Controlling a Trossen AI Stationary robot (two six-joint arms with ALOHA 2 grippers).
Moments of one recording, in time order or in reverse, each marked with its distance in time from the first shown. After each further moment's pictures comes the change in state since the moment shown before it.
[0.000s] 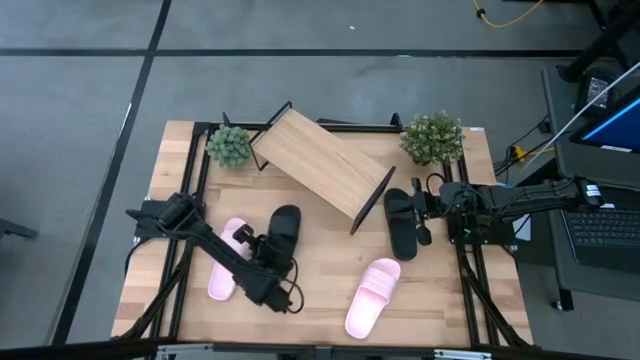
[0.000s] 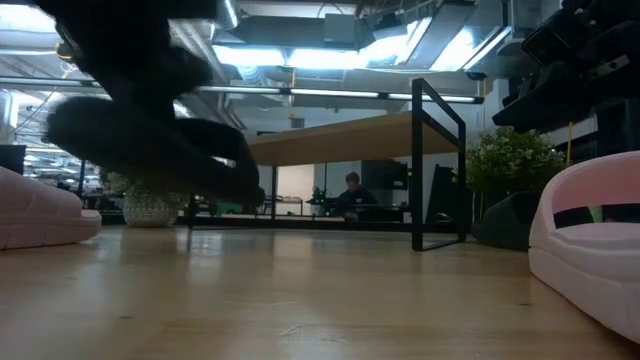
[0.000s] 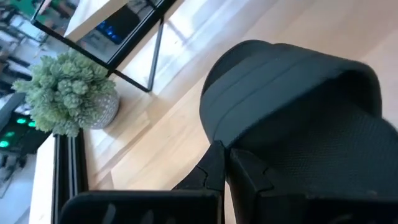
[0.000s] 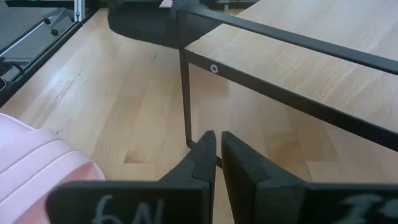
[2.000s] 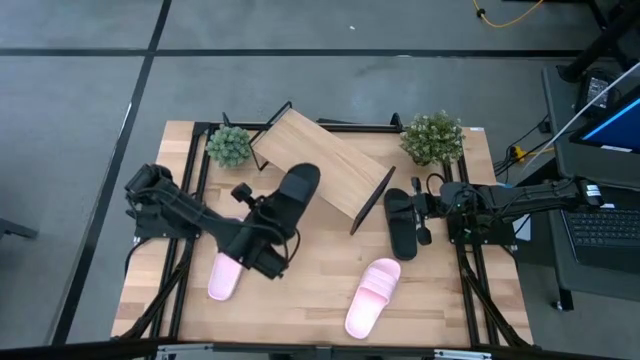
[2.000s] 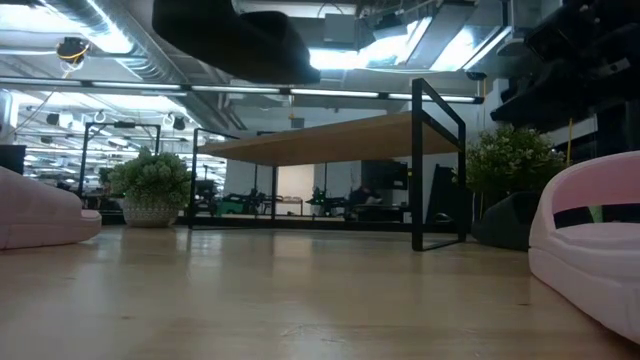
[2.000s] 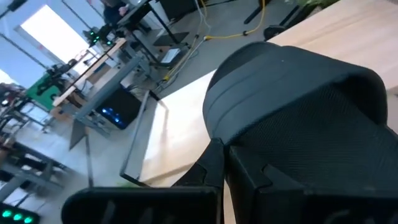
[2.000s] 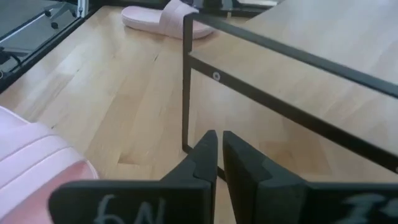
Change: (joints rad) left arm 0.142 -0.326 0.005 0.018 -0.421 0.409; right arm 0.000 0.000 0.000 0.022 0.001 -0.078
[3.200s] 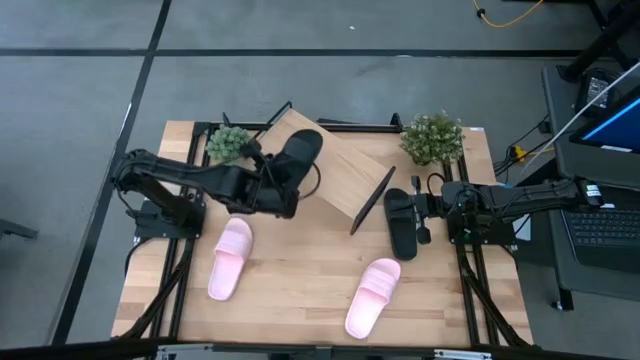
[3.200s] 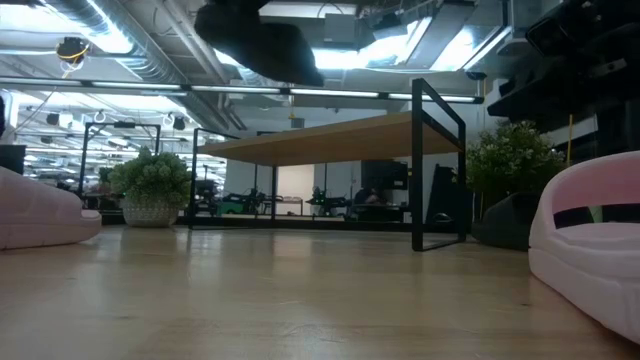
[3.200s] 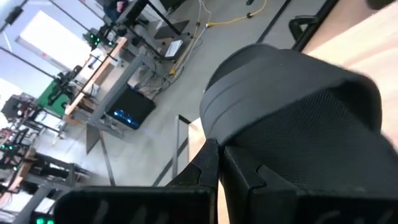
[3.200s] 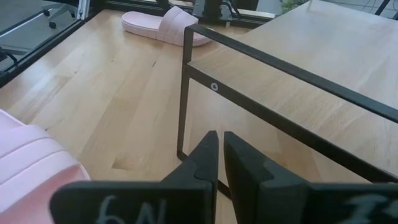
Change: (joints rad) left arm 0.306 -0.191 0.001 0.448 0.079 0.827; right arm -0.002 0.000 0.000 0.026 0.007 -0.050
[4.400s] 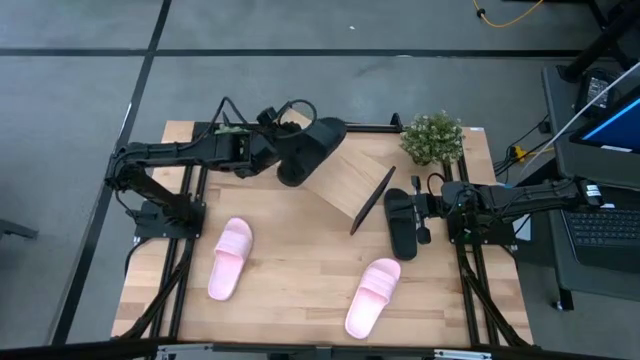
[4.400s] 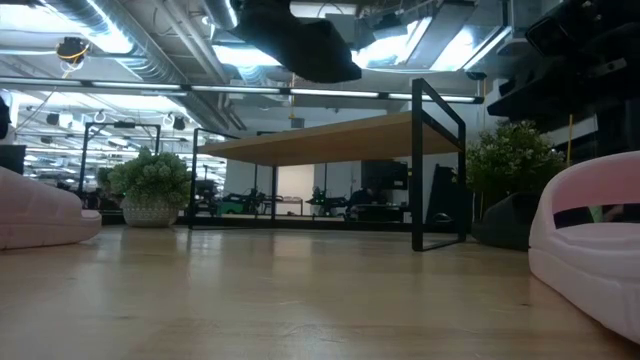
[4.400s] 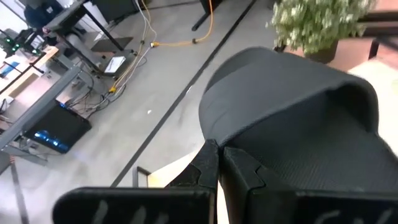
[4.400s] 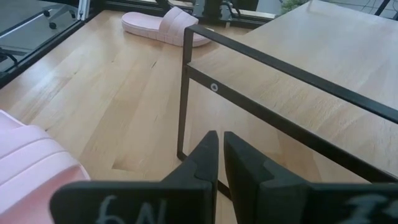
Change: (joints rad) left arm 0.266 -0.062 -0.013 0.478 0.420 0.437; right arm 0.000 0.000 0.000 0.001 0.000 0.001
